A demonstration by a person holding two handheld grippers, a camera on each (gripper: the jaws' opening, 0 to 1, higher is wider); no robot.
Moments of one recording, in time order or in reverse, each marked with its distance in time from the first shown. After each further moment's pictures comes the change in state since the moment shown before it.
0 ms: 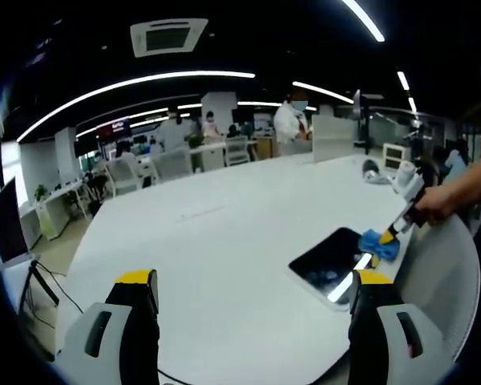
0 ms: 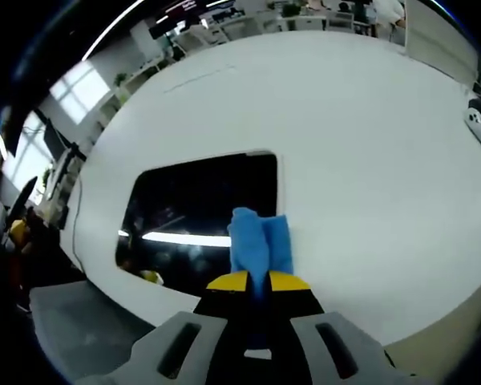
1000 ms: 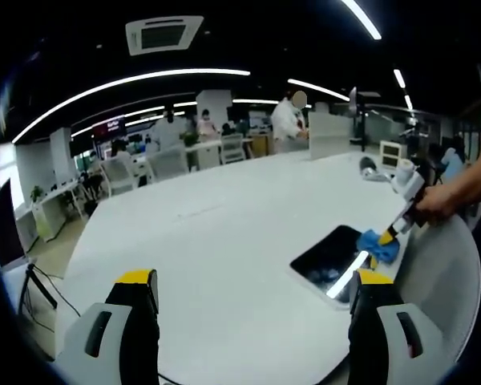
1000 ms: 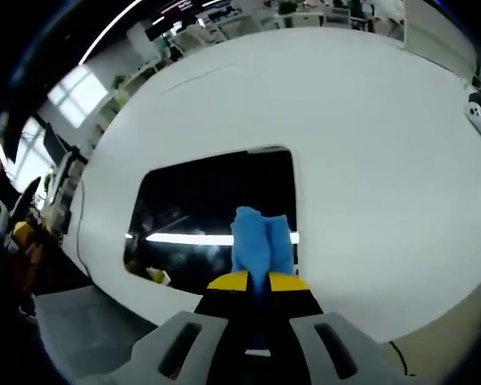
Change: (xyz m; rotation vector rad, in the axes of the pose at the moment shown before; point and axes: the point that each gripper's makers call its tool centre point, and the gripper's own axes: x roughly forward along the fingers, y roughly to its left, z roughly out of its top) left arm 0.008 0.008 0.001 0.004 0.008 -0.022; right arm 0.006 0.022 -0.003 0.027 0.016 0.020
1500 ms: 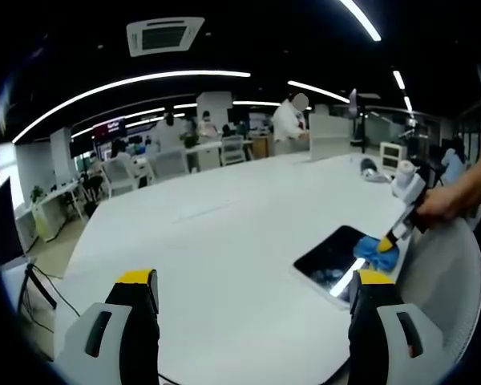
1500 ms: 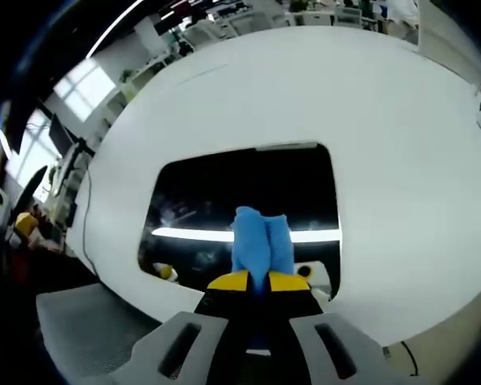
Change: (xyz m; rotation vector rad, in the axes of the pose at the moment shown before) left arm -0.001 0.008 -0.003 -0.006 -0.013 0.001; right arm 0.007 0.032 -0.004 -0.032 0.013 0.024
